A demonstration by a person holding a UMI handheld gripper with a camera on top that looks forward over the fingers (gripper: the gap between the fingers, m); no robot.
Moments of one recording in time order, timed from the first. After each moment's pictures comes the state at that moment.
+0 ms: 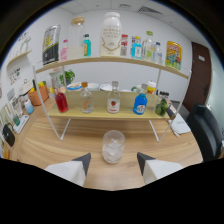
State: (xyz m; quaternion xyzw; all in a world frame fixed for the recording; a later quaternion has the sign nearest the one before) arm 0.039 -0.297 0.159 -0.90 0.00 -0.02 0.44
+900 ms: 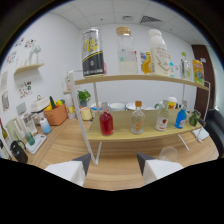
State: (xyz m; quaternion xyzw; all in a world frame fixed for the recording) arm -0.114 -0.248 0.181 -0.84 0.00 0.05 0.54
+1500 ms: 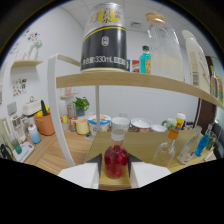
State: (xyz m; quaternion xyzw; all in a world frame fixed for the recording) arm -0.142 -0.112 0.185 -0.81 -0.03 0.01 0.59
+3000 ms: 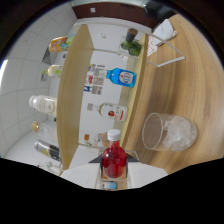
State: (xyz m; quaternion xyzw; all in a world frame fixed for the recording) arm -0.033 -0.210 0.192 -0.62 0.41 0.48 0.46
